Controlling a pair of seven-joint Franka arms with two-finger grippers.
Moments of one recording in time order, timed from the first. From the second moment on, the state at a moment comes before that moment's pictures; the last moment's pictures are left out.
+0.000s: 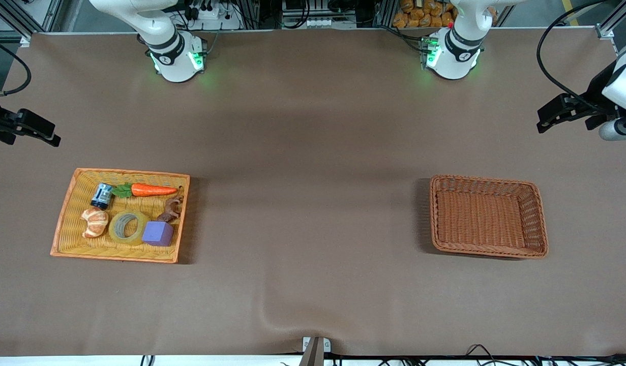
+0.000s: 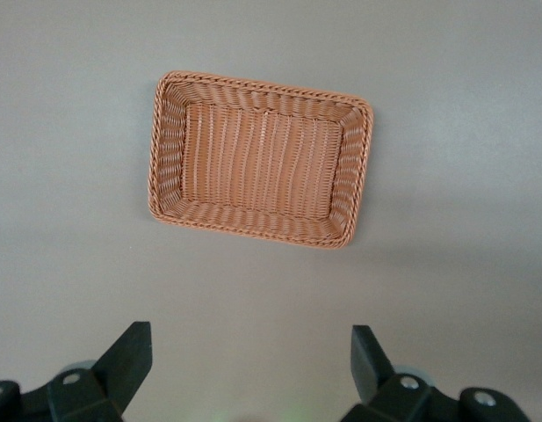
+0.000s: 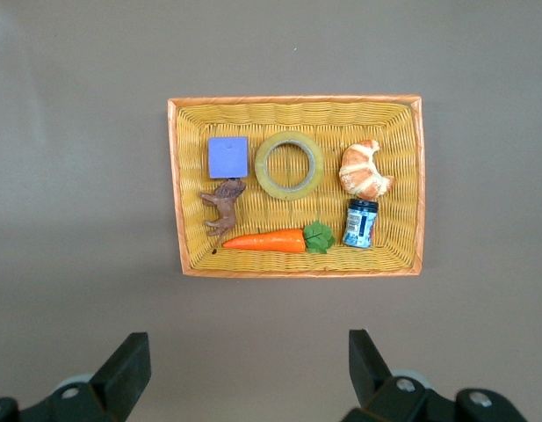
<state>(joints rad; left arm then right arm) 0.07 0.01 -0.16 -1.49 0.03 1.49 -0.14 0.13 0.03 -0.18 -1.50 0.02 1.53 0.02</state>
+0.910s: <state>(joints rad) 0.06 0.04 -0.16 -1.49 0.01 1.50 -0.14 0.14 0.06 -0.18 -1.75 0.02 1.74 -0.02</state>
